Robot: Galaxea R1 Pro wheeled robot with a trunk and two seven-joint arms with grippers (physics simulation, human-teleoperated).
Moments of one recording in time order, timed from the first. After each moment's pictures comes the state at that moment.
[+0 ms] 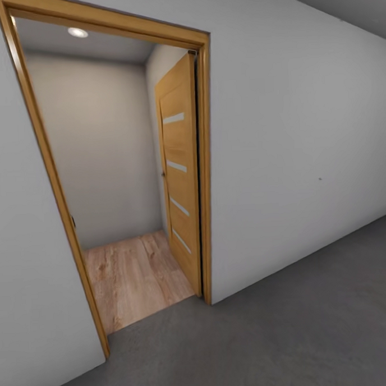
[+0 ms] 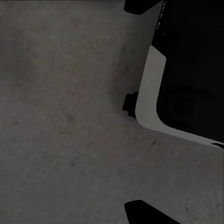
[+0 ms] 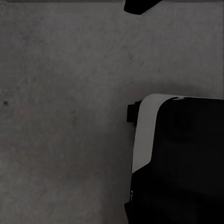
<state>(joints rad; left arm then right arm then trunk) -0.24 0.03 -0.04 0.00 0.28 -0.04 0.12 -0.20 0.00 0.31 0.03 -0.22 -0.14 -0.03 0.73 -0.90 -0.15</state>
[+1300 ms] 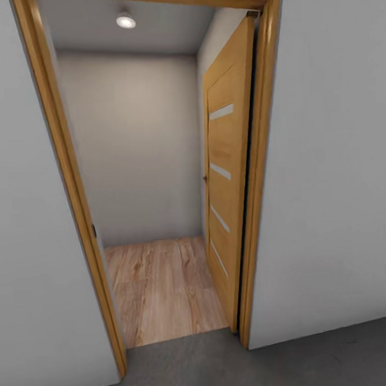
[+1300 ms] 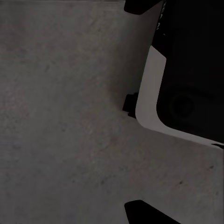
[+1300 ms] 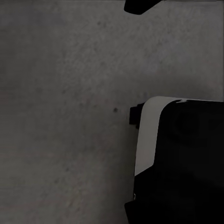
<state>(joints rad) -0.24 0.02 -0.04 0.00 0.28 -0.04 0.12 -0.20 0.00 0.31 0.03 -0.22 -0.15 -0.03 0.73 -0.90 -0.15</state>
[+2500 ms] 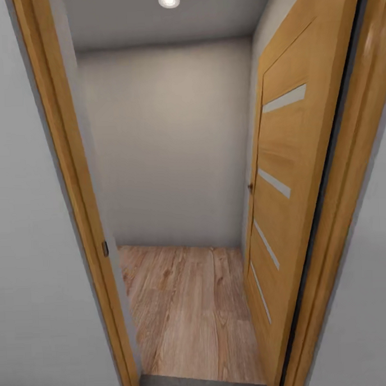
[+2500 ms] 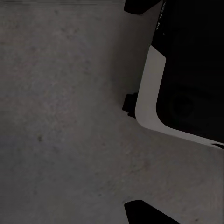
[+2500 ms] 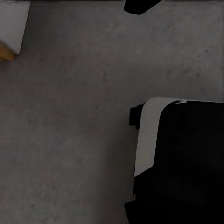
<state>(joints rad) -0.24 0.02 -0.04 0.00 0.28 -0.04 0.12 -0.20 0.00 0.31 0.03 -0.22 -0.16 -0.03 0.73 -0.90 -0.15</state>
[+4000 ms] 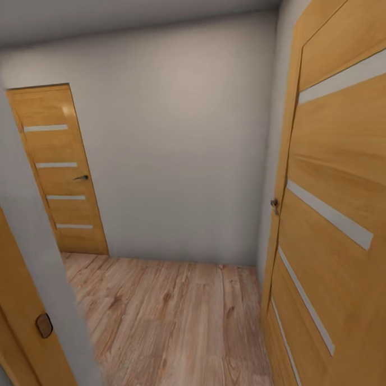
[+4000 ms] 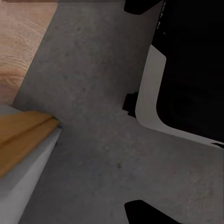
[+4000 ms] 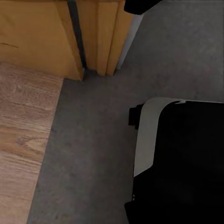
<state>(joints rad) -0.24 0.03 -0.04 0.00 0.28 -0.04 0.12 -0.20 0.00 0.31 0.03 -0.22 -0.15 -0.03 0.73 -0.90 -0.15</state>
